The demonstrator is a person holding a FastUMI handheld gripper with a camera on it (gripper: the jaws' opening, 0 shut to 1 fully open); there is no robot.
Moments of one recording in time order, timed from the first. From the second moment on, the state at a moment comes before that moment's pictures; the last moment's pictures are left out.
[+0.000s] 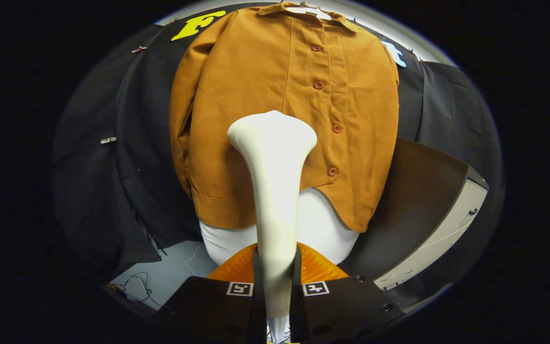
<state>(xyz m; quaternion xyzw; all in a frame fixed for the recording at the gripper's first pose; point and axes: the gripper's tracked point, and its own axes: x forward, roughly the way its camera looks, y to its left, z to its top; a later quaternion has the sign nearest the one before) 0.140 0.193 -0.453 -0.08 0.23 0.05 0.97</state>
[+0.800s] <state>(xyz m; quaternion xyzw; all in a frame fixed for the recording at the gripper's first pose) 0.062 0.145 -0.267 -0.03 0.16 0.04 0.99</state>
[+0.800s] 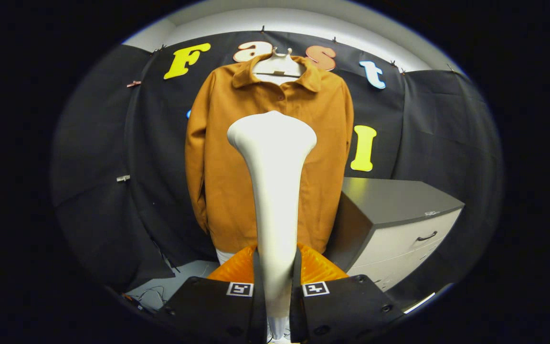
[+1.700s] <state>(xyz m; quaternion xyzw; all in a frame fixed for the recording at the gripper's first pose) -0.015 0.084 -0.135 -0.01 0.08 0.06 0.99</state>
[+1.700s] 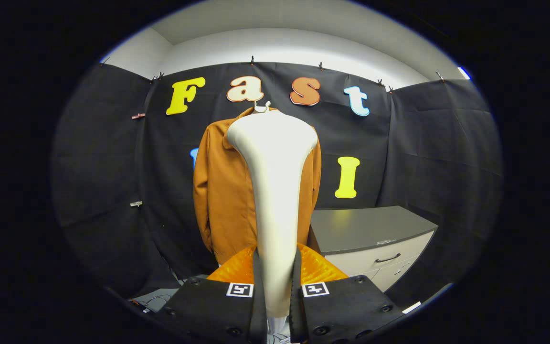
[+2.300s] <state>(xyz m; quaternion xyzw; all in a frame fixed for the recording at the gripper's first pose) -0.068 0.082 -0.118 -0.01 0.05 0.07 1.00</state>
